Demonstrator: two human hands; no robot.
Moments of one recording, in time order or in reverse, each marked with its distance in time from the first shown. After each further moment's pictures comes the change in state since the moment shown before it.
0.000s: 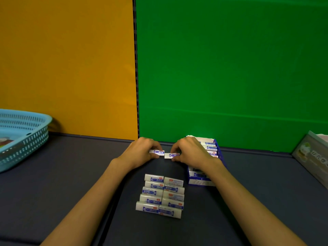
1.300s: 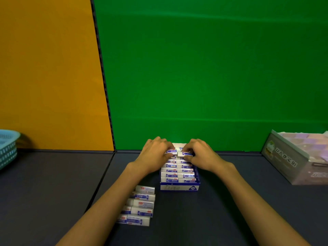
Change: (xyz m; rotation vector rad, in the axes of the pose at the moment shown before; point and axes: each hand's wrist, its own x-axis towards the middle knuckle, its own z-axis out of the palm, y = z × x) left_hand 0.062 0.117 0.031 0.165 0.143 0.149; right_hand -0.063 0.099 -0.033 0.059 0.079 0.178
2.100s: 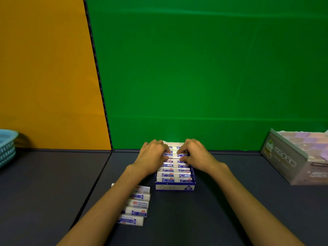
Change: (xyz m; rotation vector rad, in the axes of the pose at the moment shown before) left_hand 0.001 0.003 0.017 0.040 -0.029 -0.093; right_hand 0.001 0.000 0.007 0.047 -0.001 -0.007
